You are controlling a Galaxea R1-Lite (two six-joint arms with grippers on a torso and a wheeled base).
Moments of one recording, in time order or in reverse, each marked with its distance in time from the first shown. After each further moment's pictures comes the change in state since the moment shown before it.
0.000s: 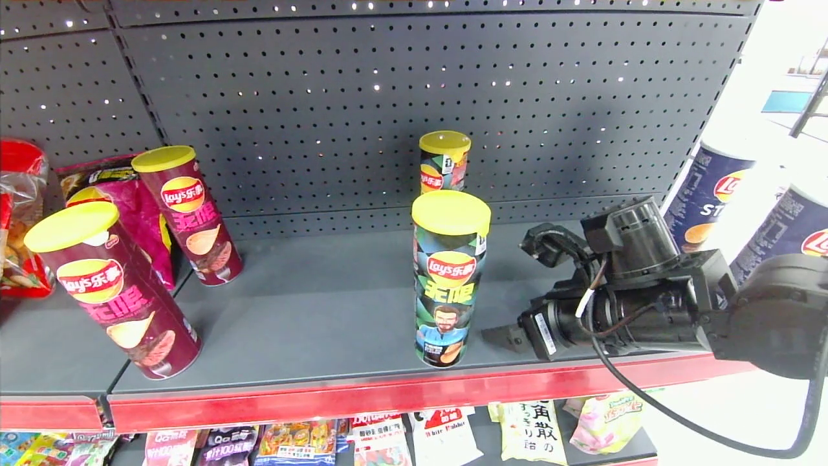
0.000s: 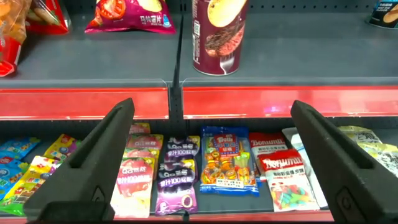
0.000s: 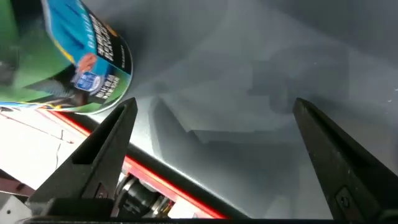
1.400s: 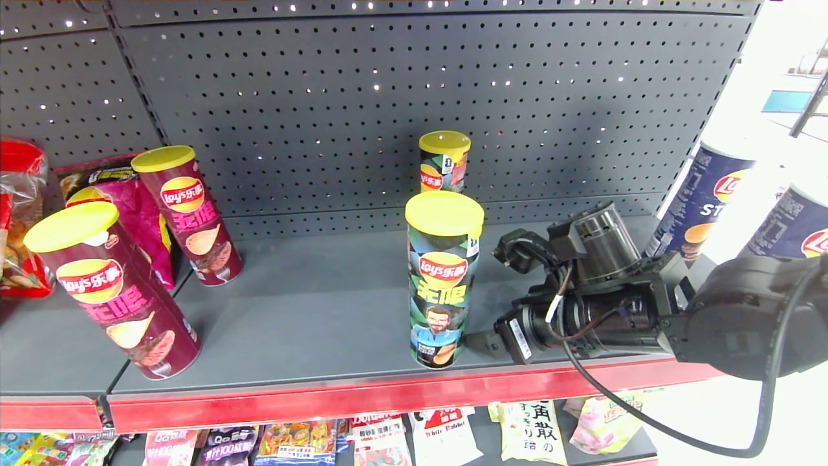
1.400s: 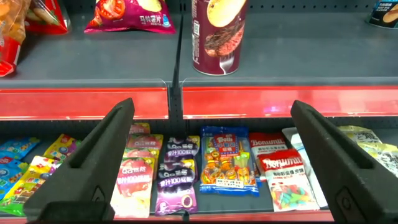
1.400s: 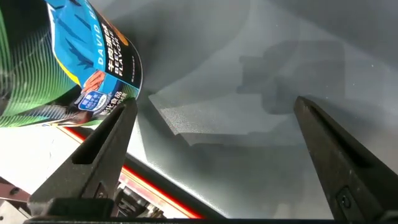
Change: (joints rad) left arm 0.000 0.000 0.000 0.000 0.000 0.000; right arm 0.062 0.065 -0.046 -0.001 -0.039 0.000
